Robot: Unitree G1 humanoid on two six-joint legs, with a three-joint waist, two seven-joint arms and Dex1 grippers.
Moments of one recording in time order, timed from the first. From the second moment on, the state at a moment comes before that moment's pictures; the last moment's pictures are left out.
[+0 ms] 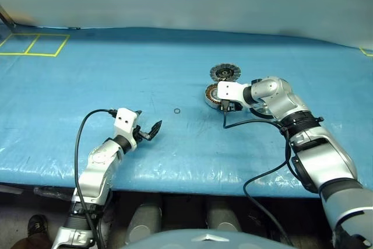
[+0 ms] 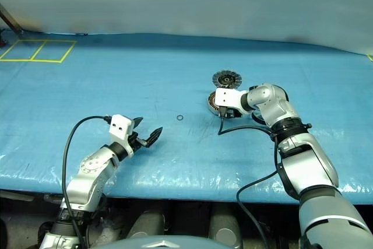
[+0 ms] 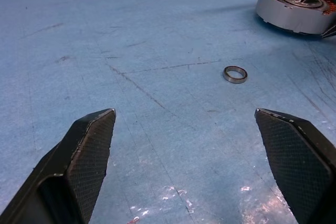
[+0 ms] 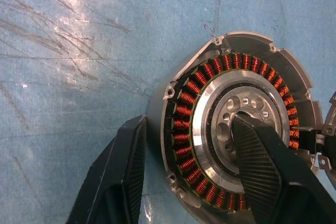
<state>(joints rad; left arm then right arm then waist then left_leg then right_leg) -0.05 0.30 -0.04 -0.09 -0.21 0.25 -0.44 -0.91 -0.54 0.39 0.82 -0.31 -0.13 1.04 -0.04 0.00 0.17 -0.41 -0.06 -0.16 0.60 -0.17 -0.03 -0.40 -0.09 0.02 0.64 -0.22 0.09</state>
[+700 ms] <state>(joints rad) -0.05 0.32 -0.02 -0.11 -0.20 0.25 -0.45 -0.39 -0.52 0.35 -0.04 -0.25 0.19 0.99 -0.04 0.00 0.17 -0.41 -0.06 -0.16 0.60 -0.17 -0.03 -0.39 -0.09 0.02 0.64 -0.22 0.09</state>
